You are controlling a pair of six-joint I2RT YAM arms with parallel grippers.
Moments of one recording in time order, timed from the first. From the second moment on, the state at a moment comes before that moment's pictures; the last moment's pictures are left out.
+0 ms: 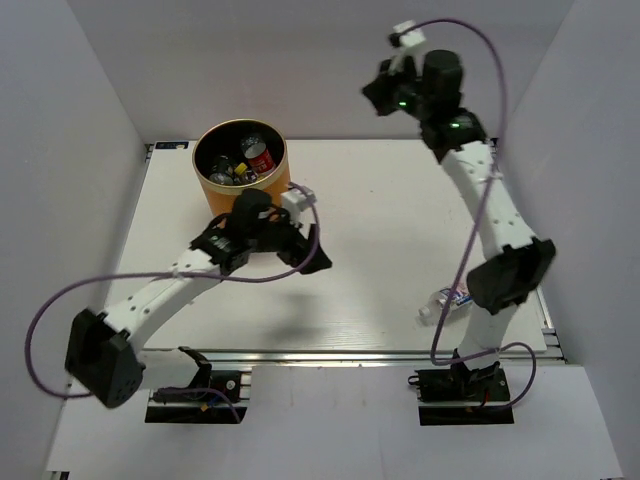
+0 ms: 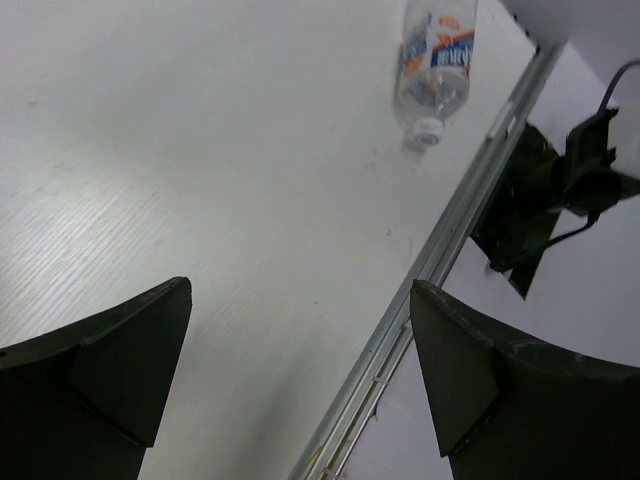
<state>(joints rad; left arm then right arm) -0.57 1.19 0.97 -0.31 0.54 -0.19 0.44 1.92 2.16 -0.29 -0.35 0.03</state>
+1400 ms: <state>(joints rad) -1.28 2.50 2.09 -0.32 0.12 -0.03 -0.54 1.40 1.70 -1.05 -0.59 -0.12</state>
